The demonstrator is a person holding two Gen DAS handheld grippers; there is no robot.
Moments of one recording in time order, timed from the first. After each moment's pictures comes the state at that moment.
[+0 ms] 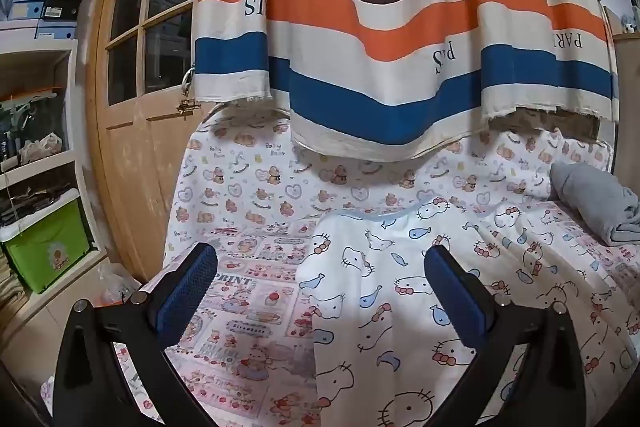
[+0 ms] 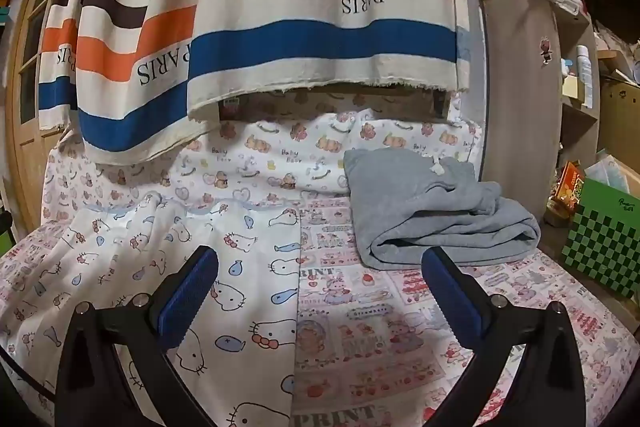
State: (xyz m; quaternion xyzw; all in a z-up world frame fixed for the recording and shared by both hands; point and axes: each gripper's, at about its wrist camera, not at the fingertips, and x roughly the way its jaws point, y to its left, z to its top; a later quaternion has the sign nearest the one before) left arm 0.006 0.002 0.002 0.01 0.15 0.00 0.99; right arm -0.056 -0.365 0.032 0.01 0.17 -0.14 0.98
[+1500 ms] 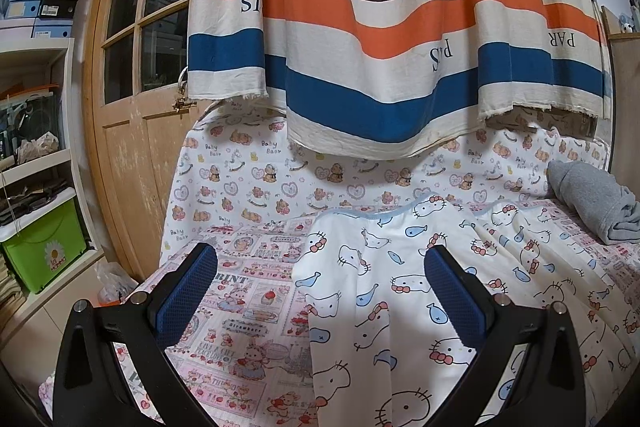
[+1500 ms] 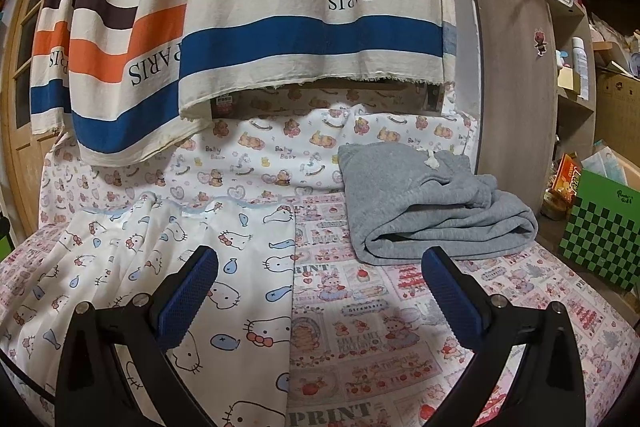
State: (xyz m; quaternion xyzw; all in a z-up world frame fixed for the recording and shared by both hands) left arm 0.004 -0.001 -0.002 0.01 0.14 0.00 0.99; right arm -0.055 -0.371 0.027 0.02 0.18 -0.14 0.97
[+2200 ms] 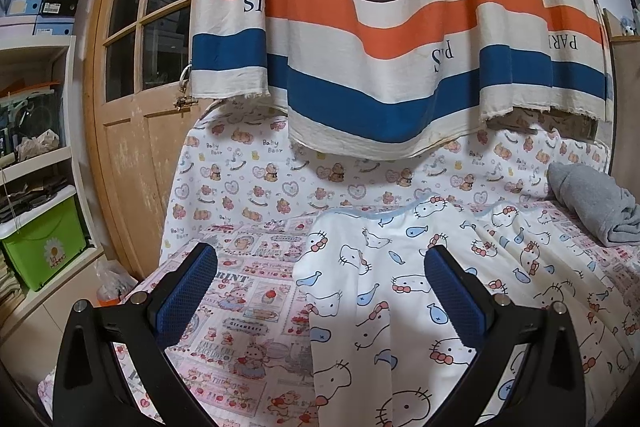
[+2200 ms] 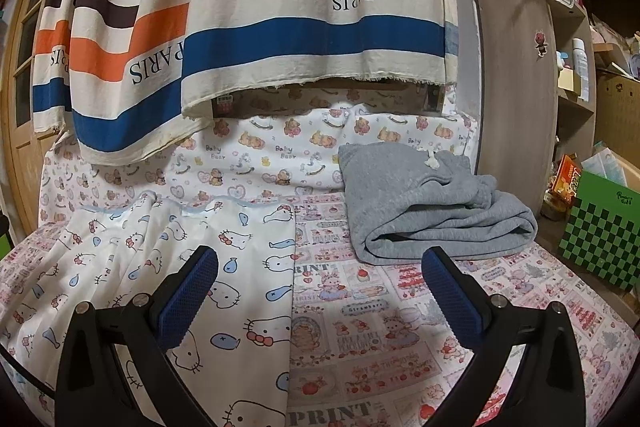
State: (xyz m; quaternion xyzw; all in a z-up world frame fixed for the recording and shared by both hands) left arm -0.002 0.005 -0.003 0.01 0.14 0.00 0.99; right arm -0.056 -0.370 0.029 0.02 0.18 -0.14 0.97
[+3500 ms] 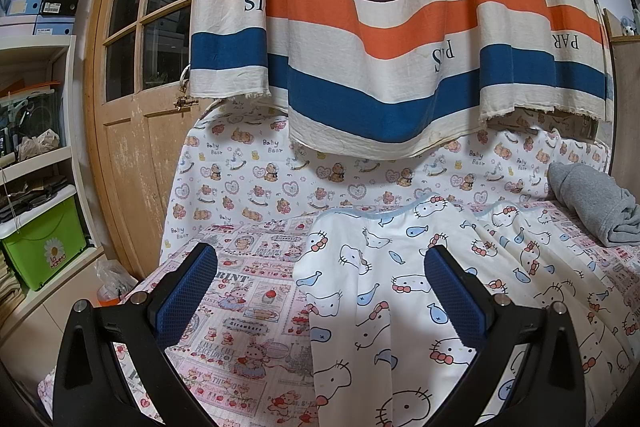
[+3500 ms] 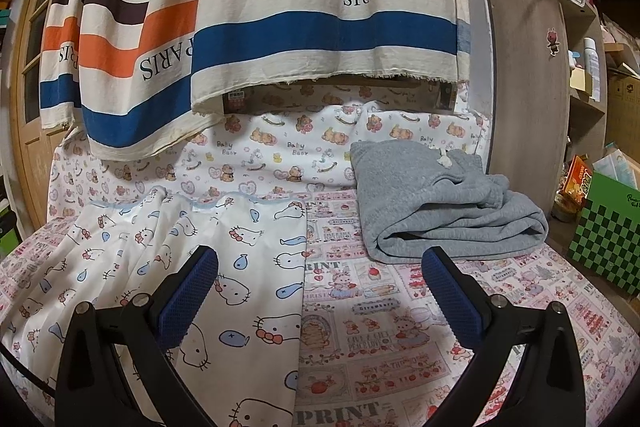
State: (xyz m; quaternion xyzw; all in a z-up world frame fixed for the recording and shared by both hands) left arm -0.001 0.005 -0.002 0.01 0.15 0.00 0.99; right arm -0.051 -0.368 0.029 0.02 0.19 -0.11 0.97
